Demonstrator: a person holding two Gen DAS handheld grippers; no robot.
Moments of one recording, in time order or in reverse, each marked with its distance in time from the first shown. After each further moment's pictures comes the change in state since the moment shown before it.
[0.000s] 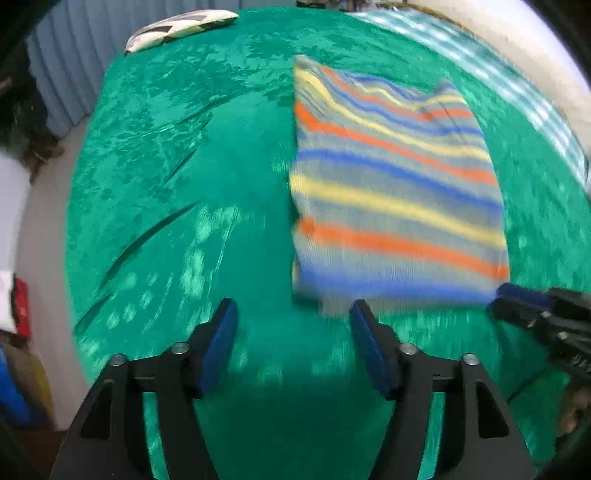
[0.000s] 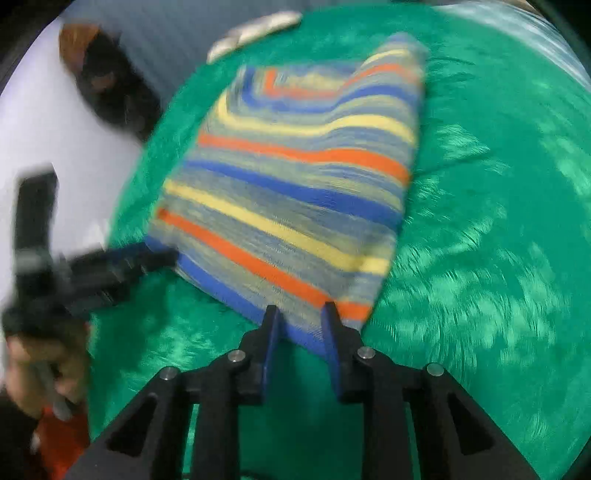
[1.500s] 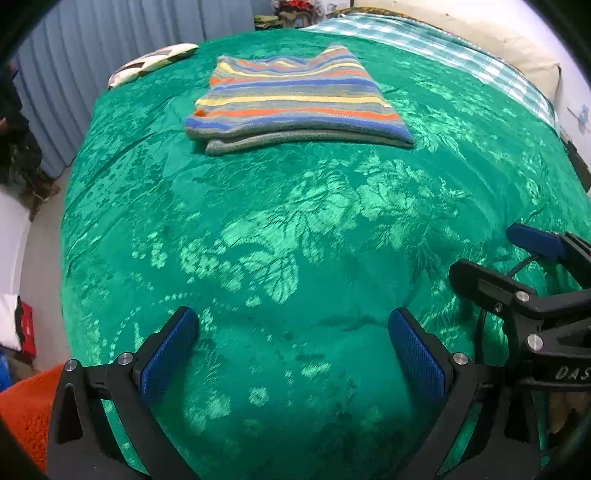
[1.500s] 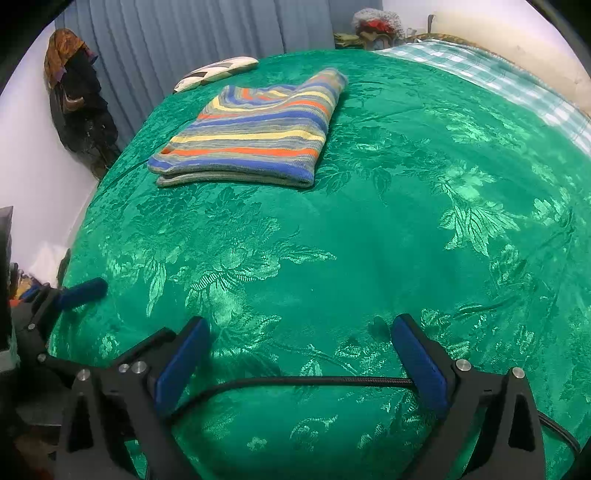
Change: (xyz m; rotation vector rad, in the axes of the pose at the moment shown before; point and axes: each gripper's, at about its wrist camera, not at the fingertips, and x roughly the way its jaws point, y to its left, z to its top) left arm -0.036 -0.069 -0.131 0.133 -0.125 -0.007; right arm -0.033 0.037 -0.130 0.008 -0.205 -0.281
